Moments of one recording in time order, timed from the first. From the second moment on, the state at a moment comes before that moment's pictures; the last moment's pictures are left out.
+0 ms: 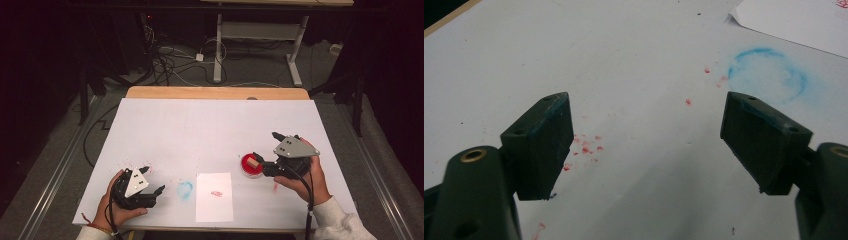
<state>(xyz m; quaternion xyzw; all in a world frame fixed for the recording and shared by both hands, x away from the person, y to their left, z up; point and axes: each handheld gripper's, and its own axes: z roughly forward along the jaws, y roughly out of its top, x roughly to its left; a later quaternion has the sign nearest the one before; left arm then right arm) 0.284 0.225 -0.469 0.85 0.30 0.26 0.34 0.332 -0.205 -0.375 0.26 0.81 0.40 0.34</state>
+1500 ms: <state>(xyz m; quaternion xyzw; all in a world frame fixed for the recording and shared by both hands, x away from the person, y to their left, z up) 0.284 0.222 -0.469 0.85 0.30 0.26 0.34 0.285 -0.260 -0.405 0.27 0.80 0.41 0.36</state>
